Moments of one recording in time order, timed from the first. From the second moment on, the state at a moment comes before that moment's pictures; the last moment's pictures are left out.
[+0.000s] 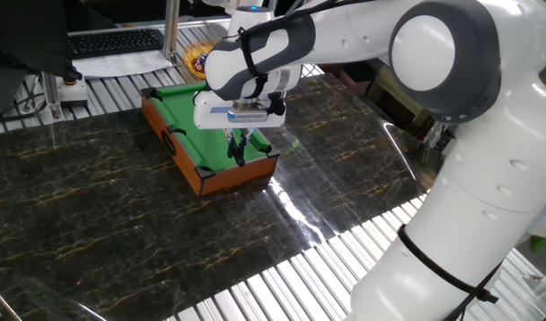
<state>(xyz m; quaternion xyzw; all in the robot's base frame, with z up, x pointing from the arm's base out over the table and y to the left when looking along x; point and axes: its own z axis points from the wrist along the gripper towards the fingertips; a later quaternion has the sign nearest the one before) 0.497 -0.005 0.174 -0.14 -0.99 0.00 0.09</state>
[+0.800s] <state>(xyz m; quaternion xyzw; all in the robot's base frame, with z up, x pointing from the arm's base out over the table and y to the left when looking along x) 0.518 -0.009 0.170 -0.14 -0.99 0.00 0.08</state>
